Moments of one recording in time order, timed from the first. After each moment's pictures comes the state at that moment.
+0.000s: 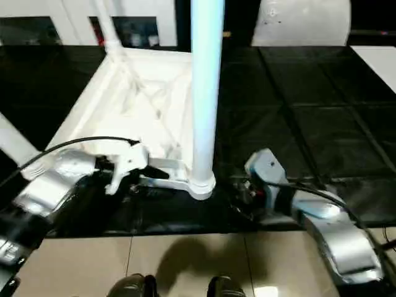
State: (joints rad) left arm -0.59 0.49 -0.40 0.37 -0.12 0.16 -1.20; right arm -0.07 -0.62 0.09 -0.23 0.27 0.40 0.81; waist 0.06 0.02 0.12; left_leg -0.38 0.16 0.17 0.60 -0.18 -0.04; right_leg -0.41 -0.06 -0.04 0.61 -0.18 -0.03
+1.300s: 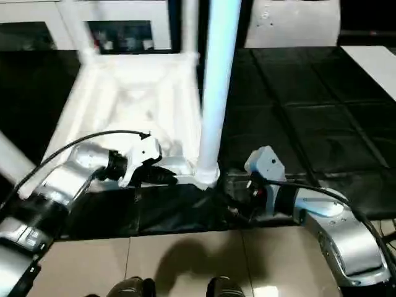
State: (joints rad) left arm -0.61 0.41 -0.36 0.41 -0.05 0.26 -1.12; right arm -0.11 -0.61 0.06 -0.26 0.35 0.46 0.81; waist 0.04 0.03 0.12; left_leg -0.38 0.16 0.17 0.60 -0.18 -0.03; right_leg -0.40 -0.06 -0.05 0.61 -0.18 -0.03
